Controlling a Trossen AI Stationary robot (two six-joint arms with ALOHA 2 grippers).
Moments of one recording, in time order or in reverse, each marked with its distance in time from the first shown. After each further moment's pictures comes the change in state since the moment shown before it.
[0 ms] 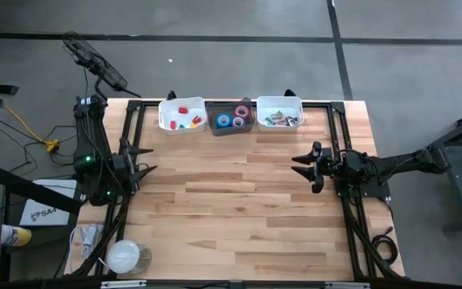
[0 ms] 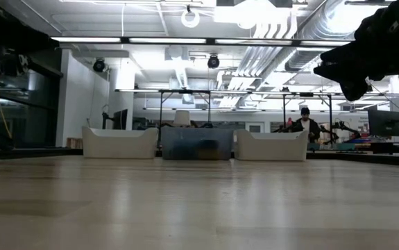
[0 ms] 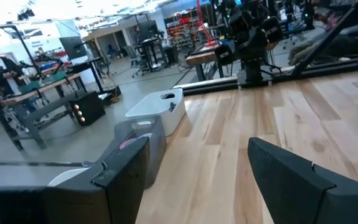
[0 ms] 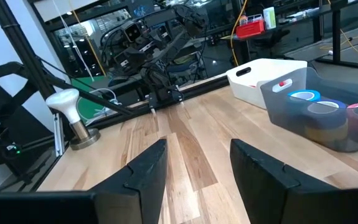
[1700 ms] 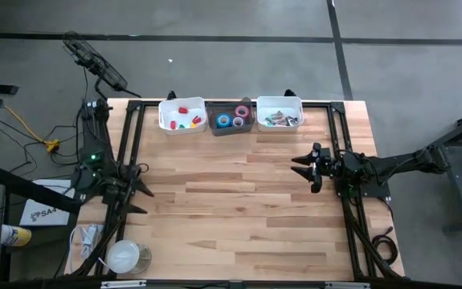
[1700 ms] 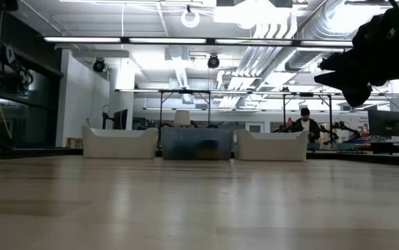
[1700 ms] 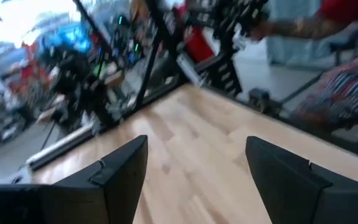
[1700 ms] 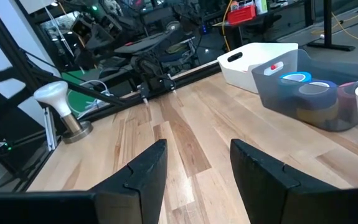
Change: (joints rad) left arm 0.001 -0.177 -0.114 1.188 0.640 1.457; right arm 0.000 0.000 -0.001 -0.060 0.022 0.046
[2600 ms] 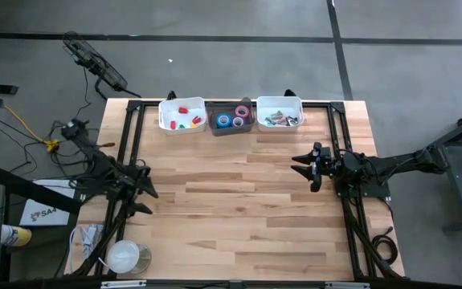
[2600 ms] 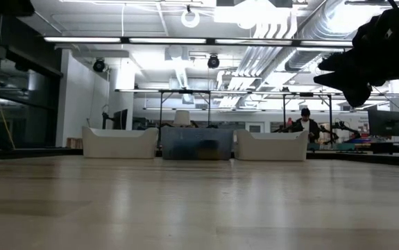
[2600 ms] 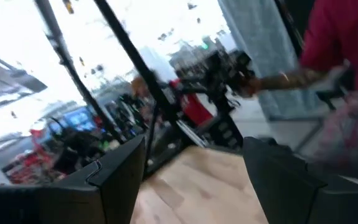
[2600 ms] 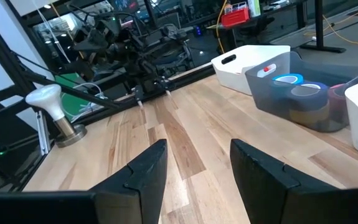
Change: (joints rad) left arm 0.459 -0.241 -0.289 0.429 0.644 0.341; right arm 0.000 0.000 0.000 0.002 0.027 0.003
